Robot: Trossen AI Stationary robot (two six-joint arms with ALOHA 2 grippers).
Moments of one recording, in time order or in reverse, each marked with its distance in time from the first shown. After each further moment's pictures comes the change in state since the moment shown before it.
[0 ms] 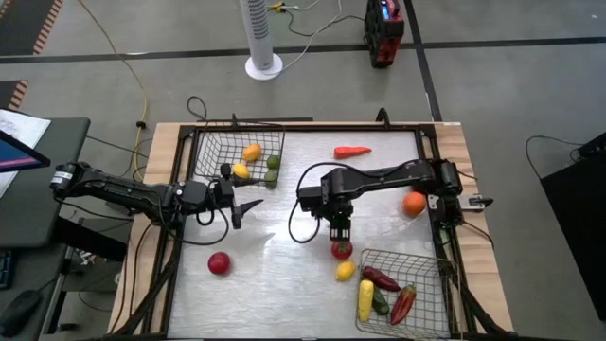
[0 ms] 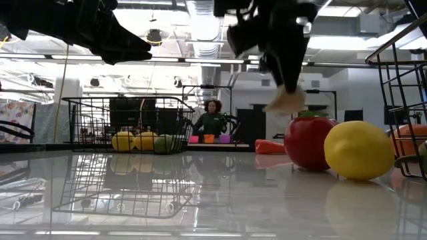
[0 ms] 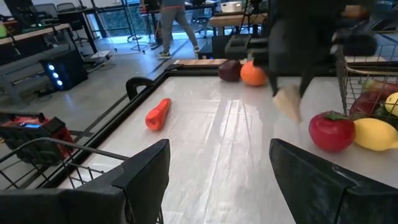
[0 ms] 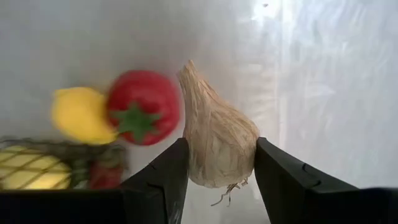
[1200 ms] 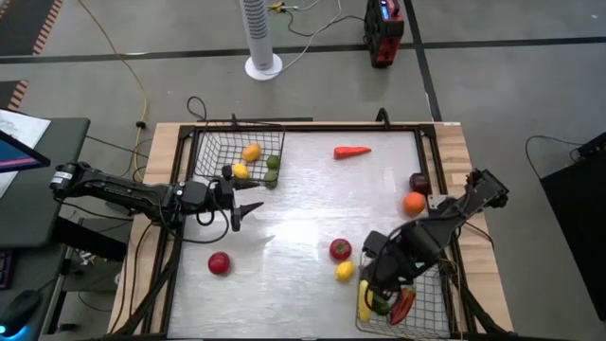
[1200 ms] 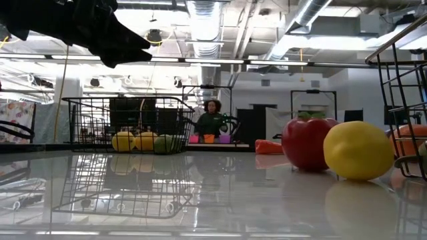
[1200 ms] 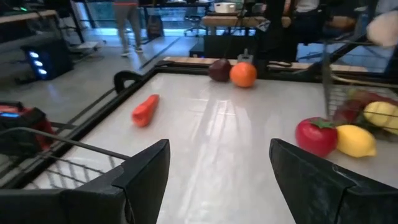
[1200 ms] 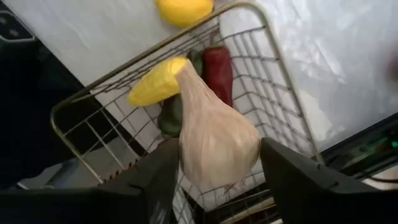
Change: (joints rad) left arm 0.000 0.000 0.000 -0.005 0.043 -0.078; right arm 0.557 -0.265 0.035 -0.147 0.000 1.109
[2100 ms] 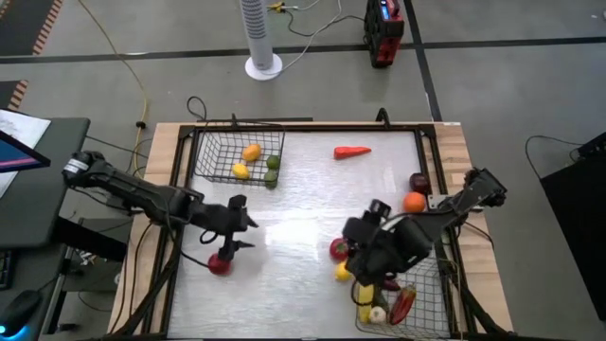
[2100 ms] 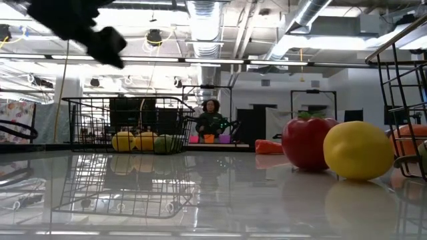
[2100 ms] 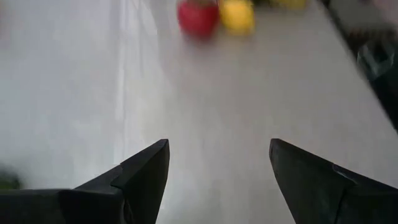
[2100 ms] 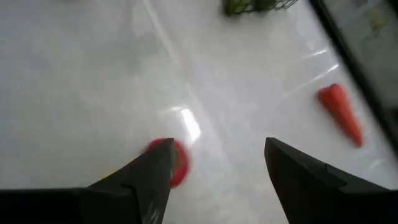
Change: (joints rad) left arm -0.195 0.230 0.343 -0.648 0.270 -0.132; right arm -0.046 0.008 -0.018 0.158 0.657 -0.343
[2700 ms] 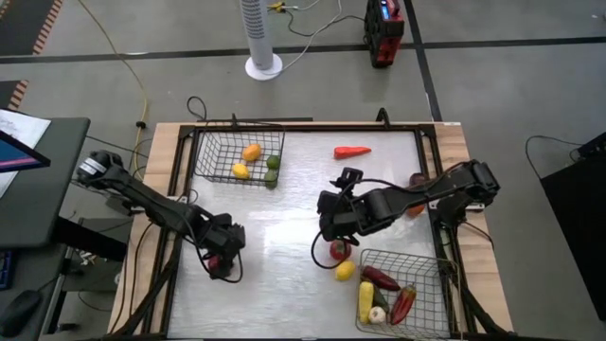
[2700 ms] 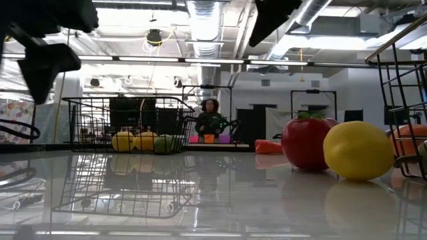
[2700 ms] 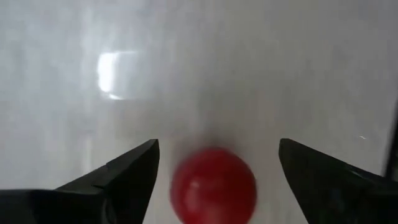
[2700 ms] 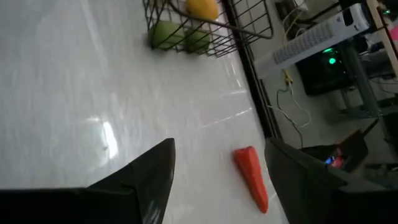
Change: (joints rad) left arm -0.168 0.230 0.174 -0.458 0.121 -0.446; right arm -0.279 -0.003 -0.197 0.364 0.252 -0.632
